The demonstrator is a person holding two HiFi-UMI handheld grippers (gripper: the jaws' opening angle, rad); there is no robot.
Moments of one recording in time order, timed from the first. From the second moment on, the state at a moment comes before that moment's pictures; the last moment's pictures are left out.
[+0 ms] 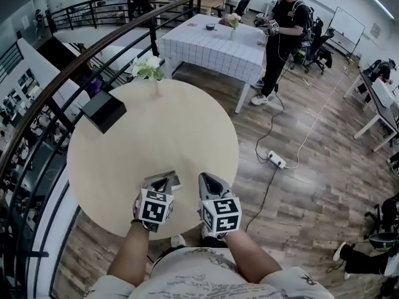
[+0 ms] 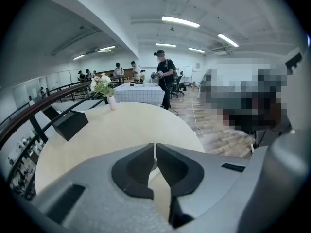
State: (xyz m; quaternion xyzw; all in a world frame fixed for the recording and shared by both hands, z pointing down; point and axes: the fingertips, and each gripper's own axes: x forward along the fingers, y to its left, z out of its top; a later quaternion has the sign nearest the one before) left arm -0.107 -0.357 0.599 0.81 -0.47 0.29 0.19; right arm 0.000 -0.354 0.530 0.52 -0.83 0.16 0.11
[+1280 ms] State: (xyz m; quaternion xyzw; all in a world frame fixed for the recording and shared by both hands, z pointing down) left arm -0.164 -0.399 0.759 0.74 -0.38 0.56 0.00; right arm 0.002 -0.366 0.566 0.51 -0.82 0.19 0.16
